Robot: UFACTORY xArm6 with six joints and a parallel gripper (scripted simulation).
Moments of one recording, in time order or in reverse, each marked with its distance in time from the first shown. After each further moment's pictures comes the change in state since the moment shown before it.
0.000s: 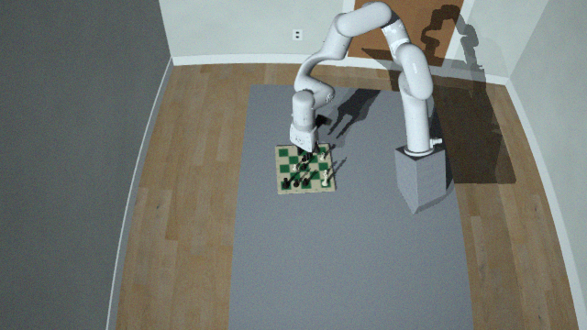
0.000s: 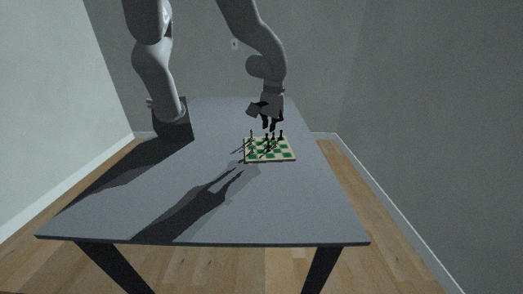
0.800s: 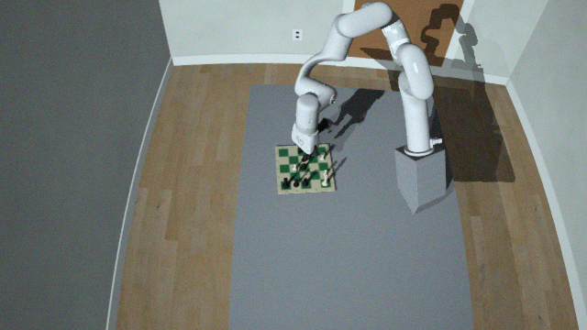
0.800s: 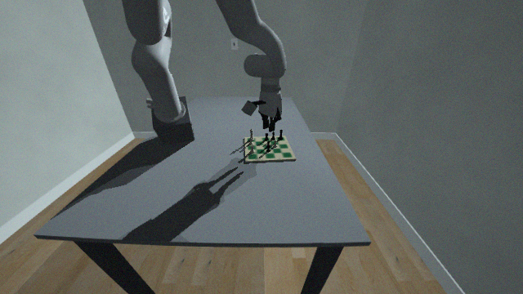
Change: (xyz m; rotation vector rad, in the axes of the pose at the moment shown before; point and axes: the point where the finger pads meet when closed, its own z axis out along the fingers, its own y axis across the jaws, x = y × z) arm 0.000 0.000 0.000 0.082 0.009 0.188
